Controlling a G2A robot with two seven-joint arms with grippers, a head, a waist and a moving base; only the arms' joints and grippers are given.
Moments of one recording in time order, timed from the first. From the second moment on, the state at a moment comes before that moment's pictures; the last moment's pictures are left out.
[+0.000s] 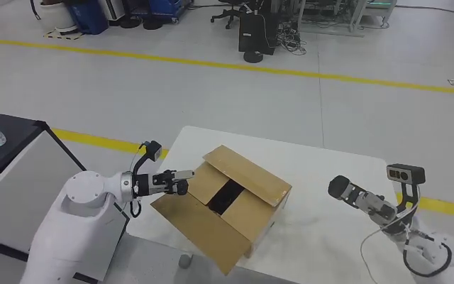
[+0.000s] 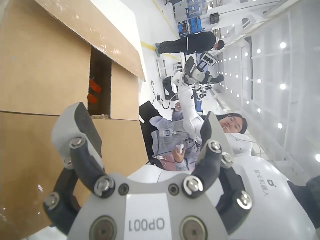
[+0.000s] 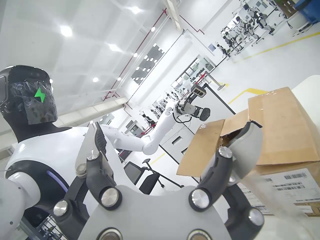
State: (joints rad) left arm 1.22 -0.97 -1.40 -1.62 -0.34 0.00 -1.16; right arm -1.56 -0.75 1.53 -1.64 0.91 -0.80 1.02
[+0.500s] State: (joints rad) left arm 1.22 -0.97 -1.40 -1.62 -0.34 0.00 -1.16; right arm -1.56 -0.75 1.53 -1.64 0.91 -0.80 1.02
